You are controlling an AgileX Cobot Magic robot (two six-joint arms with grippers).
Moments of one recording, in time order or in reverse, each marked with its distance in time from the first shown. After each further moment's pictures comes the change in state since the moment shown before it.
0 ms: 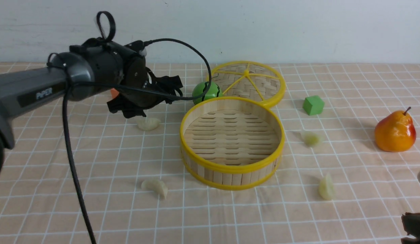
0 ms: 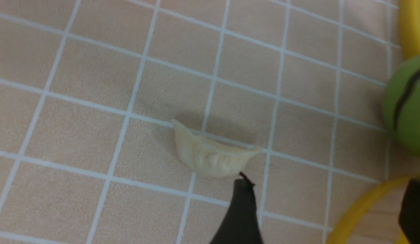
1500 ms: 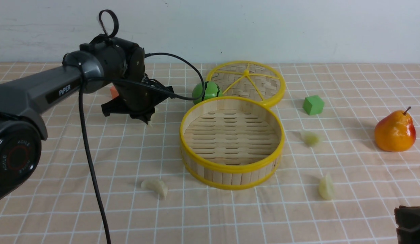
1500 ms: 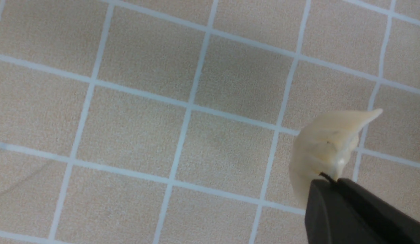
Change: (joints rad) right arm 0.000 0.000 0.000 0.086 -0.044 -0.001; left arm 0.047 0.143 -0.221 -0.095 0.265 0.215
